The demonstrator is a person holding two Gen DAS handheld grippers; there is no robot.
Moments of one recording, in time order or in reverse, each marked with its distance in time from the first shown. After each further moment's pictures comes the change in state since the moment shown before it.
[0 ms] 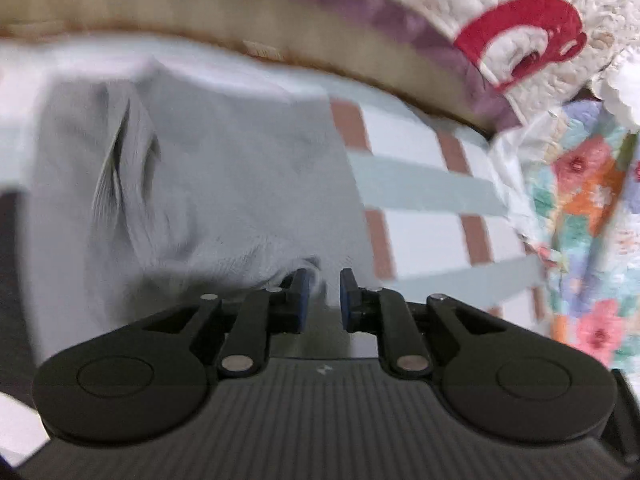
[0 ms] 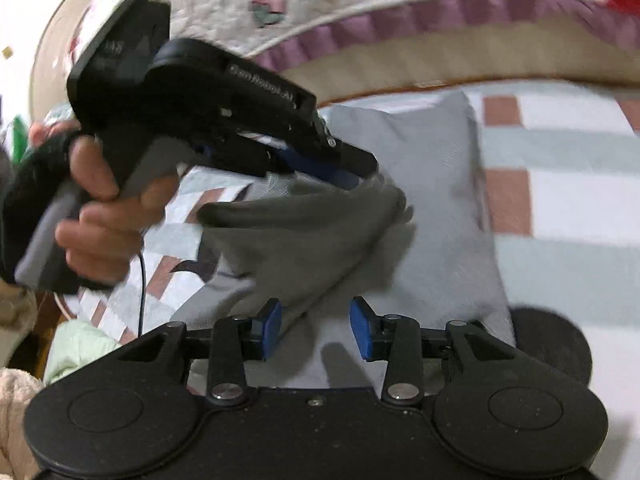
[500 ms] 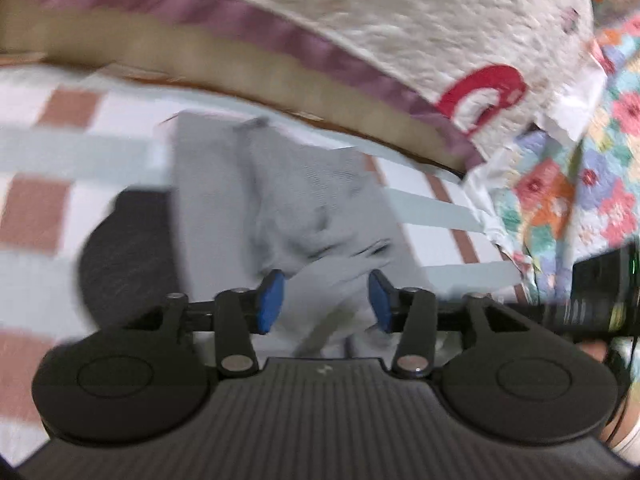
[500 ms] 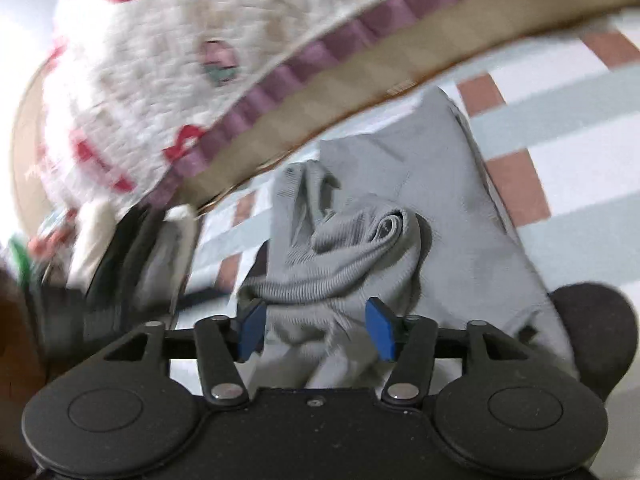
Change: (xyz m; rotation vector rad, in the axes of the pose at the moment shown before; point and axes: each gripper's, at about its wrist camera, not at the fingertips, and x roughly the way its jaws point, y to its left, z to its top) left arm -0.130 0.097 -0.078 0.068 -0.273 -0.032; right arm 0.005 0.006 0.044 0.335 -0.050 0.036
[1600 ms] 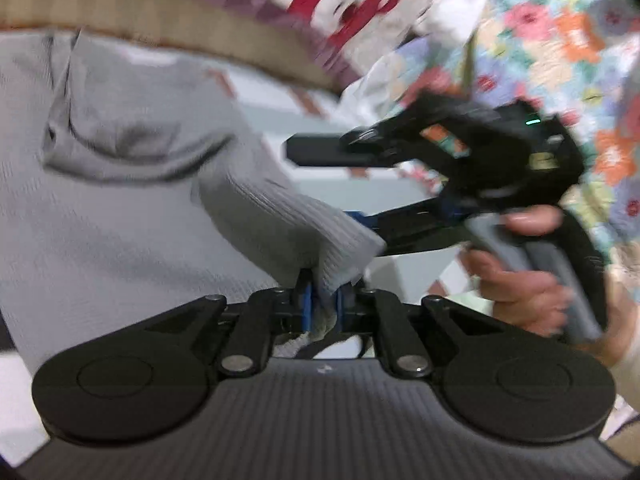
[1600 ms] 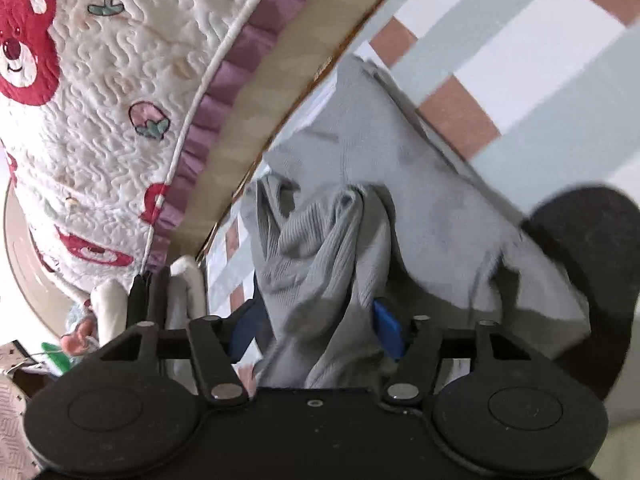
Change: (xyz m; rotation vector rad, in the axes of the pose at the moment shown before) left arm 0.092 -0.061 -0.063 0.194 0.158 -0.307; right arm -0.010 -0.064 -0.013 0.339 -0.003 0.104
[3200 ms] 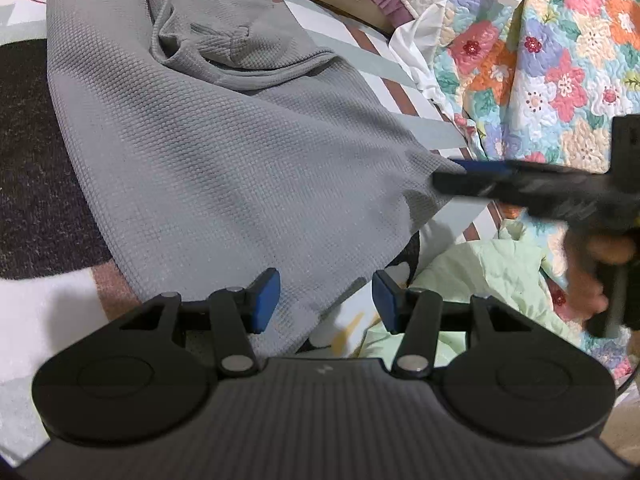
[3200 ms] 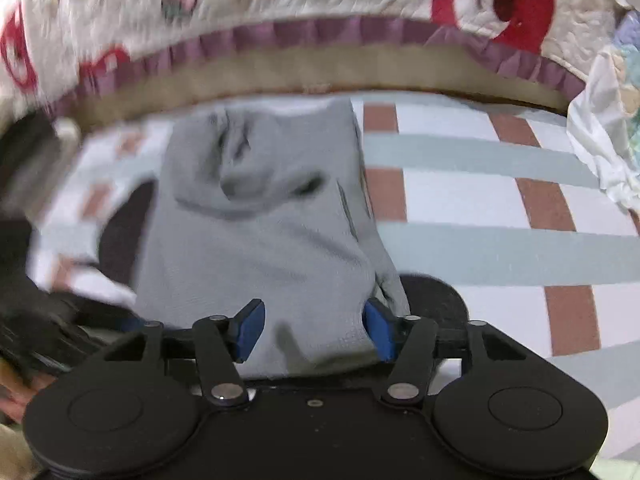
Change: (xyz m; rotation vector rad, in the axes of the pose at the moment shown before) left arm -0.019 0.039 -0.014 -0.070 0.200 0.045; right arm -0.015 0.054 -0.065 -0.700 -0.068 -0.651
